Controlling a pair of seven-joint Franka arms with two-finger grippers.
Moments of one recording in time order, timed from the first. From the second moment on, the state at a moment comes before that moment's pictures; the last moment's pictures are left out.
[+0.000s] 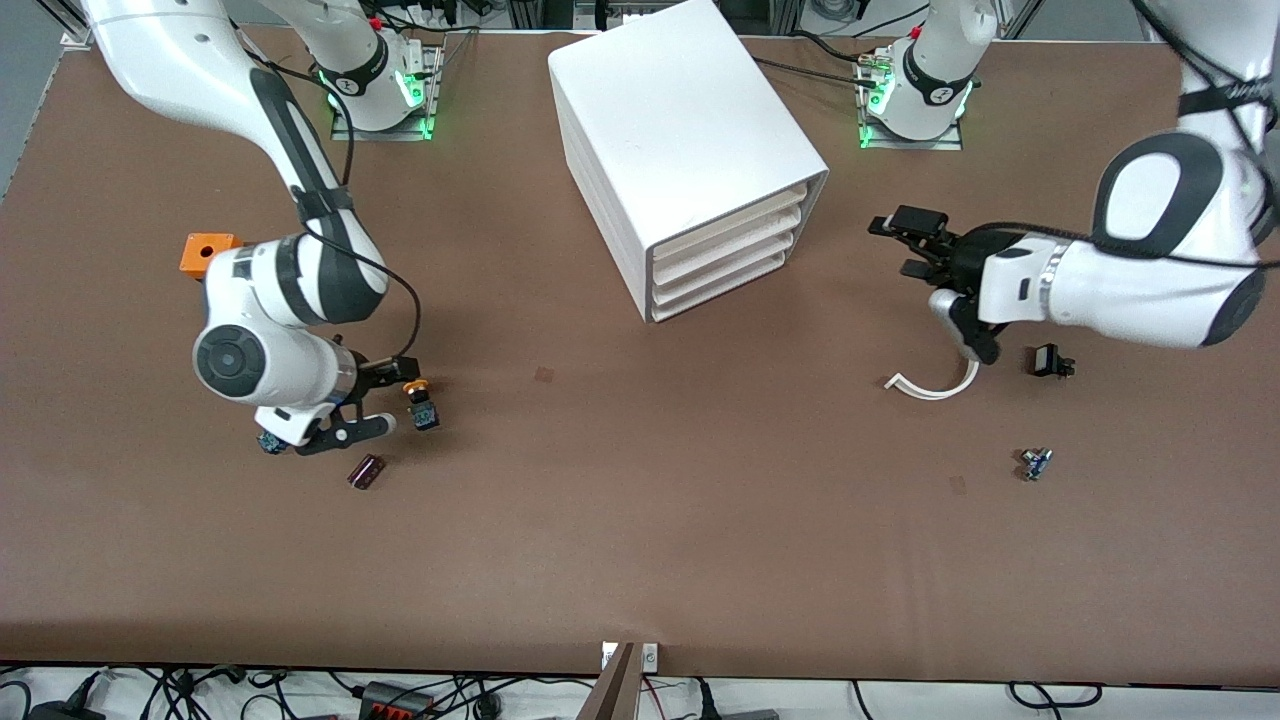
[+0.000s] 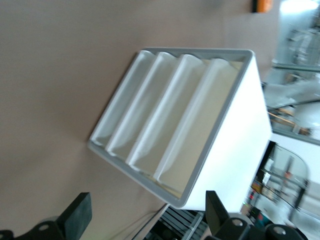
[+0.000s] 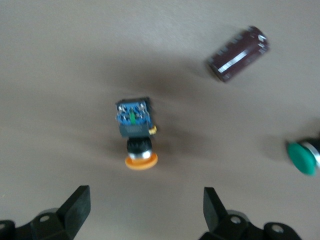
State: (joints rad) left arm -0.04 0.30 -0.04 -1.71 -0.68 1.38 0.53; right arm 0.20 0.58 0.02 -1.67 0.03 2.05 -0.08
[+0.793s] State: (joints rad) left arm -0.04 0.51 -0.09 -1.92 -1.08 1.35 0.90; right arm 0.25 0.70 0.02 -1.66 0.01 2.19 -0.09
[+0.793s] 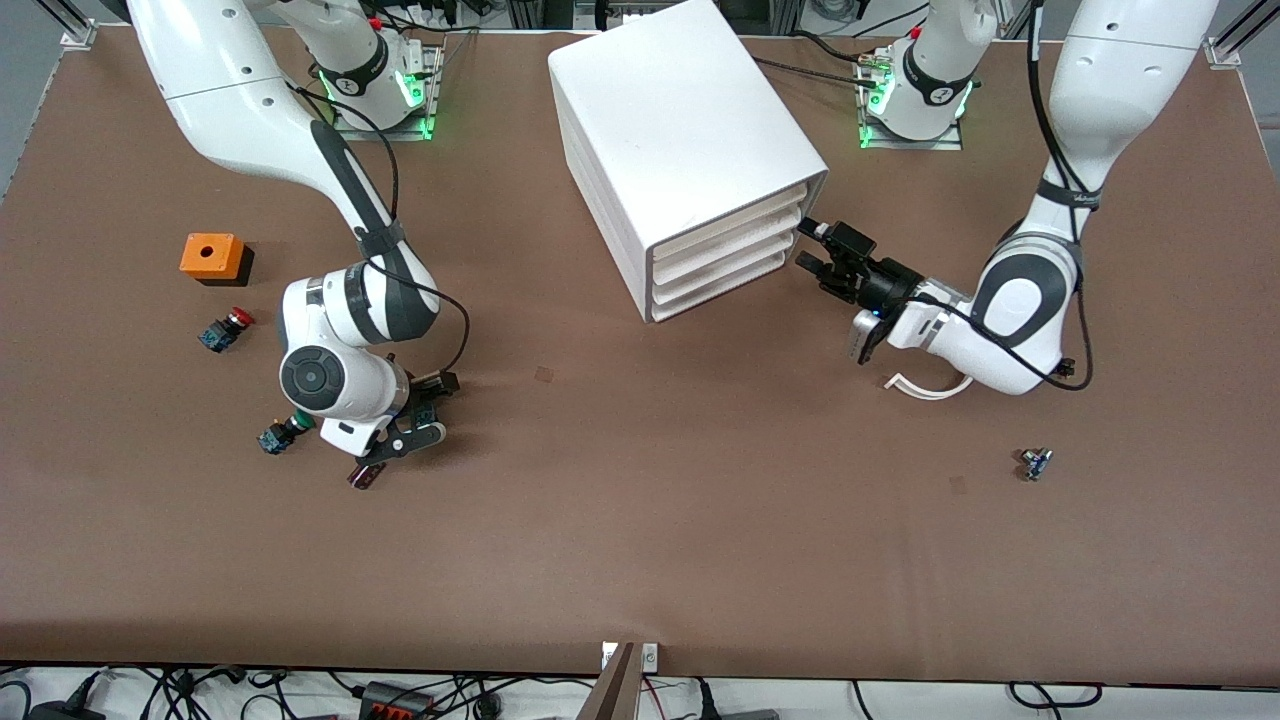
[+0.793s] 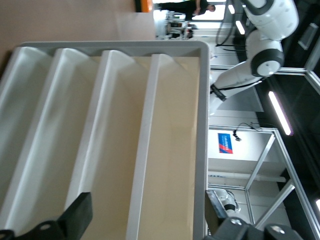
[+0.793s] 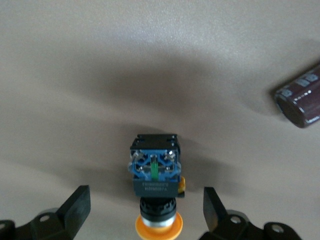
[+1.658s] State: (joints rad) left arm -0.05 0.58 -0.16 -2.00 -1.15 1.34 1.08; right arm 0.25 0.72 0.02 -1.64 0.01 2.22 -0.09
